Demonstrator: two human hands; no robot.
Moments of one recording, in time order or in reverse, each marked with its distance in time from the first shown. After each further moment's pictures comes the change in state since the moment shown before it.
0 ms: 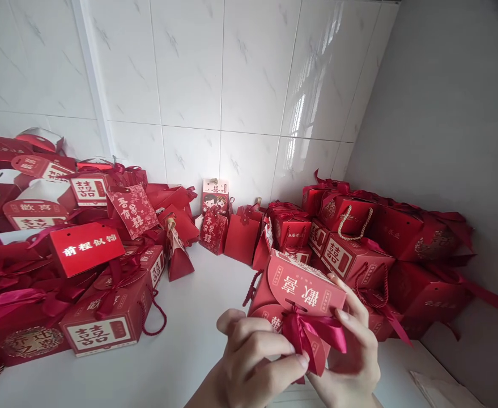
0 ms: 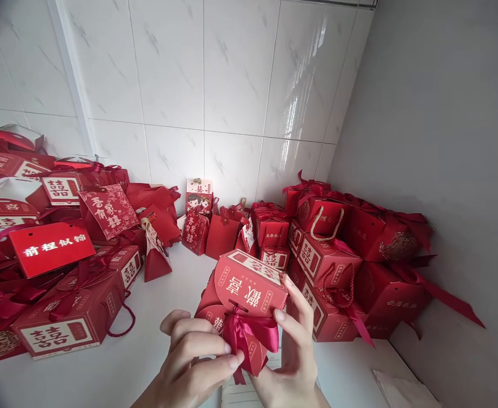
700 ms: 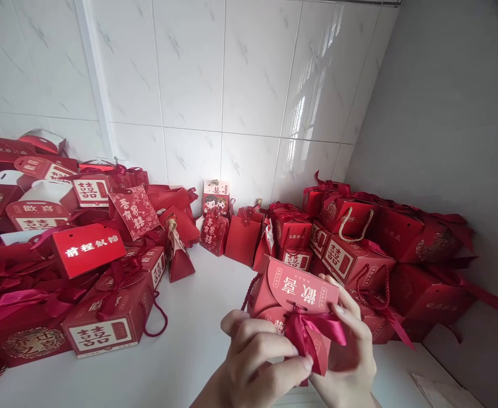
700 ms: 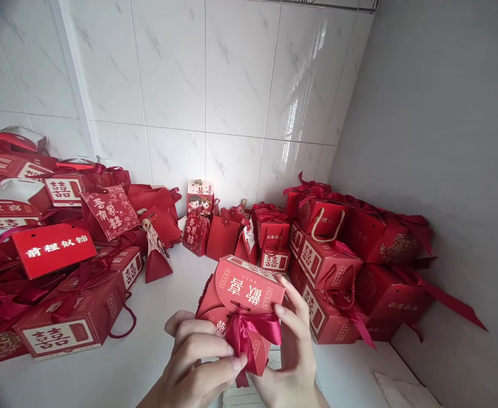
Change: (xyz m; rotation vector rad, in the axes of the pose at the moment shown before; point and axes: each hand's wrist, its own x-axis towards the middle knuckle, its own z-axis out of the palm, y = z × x) left_hand -0.005 0.002 -0.001 0.013 -0.052 -0.032; right_hand -0.009 0.007 0.000 0.051 -0.025 0.095
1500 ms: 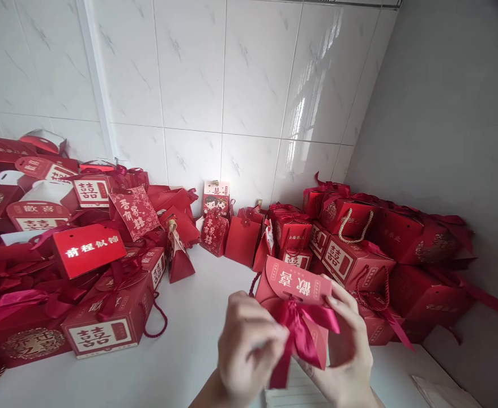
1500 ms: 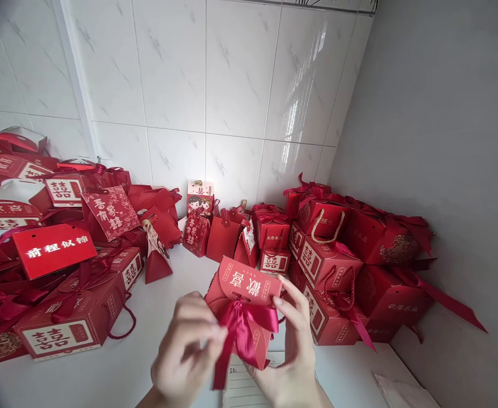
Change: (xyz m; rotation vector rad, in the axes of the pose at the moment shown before) left_hand -0.003 -0.011 0.009 -0.223 0.130 -0.273; right_hand 0.001 0.008 -0.004 -0.030 -0.002 0.039
